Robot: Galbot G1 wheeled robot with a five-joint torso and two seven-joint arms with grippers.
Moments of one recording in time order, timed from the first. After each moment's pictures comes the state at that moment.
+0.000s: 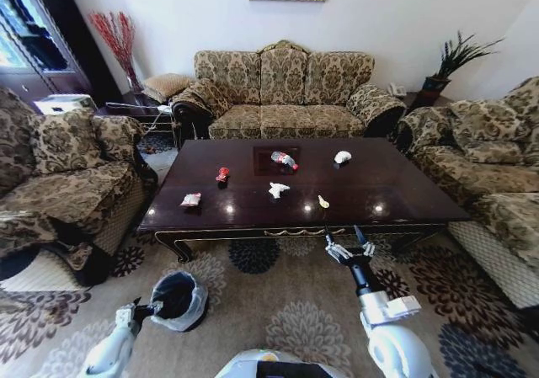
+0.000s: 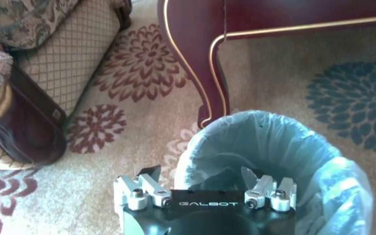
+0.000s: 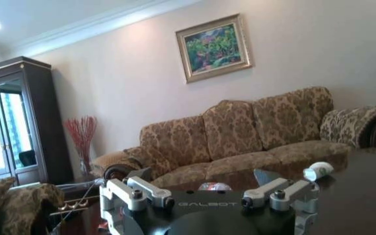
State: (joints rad) left arm 1.47 -1.10 -0.74 -1.27 -0.34 0.14 0.09; right arm -1.68 1.30 0.53 2.20 0.46 0.18 -0.09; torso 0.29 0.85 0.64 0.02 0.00
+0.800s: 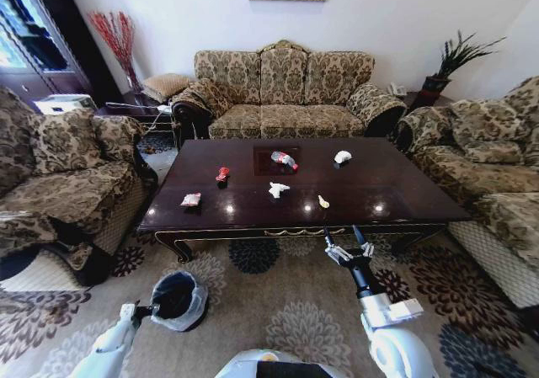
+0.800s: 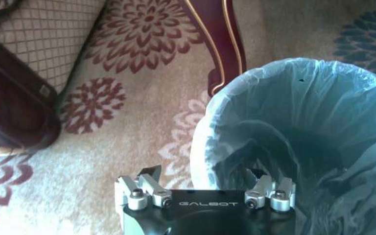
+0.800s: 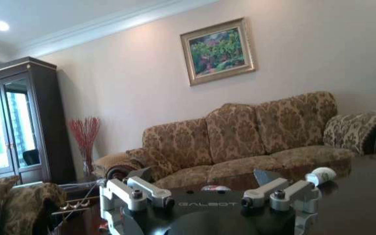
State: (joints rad) left arm 1.18 -1.06 -0.60 -0.81 -0.27 0.03 0.14; right arm -1.69 1.30 0.54 2.20 0.45 0.20 -0.11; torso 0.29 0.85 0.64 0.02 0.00
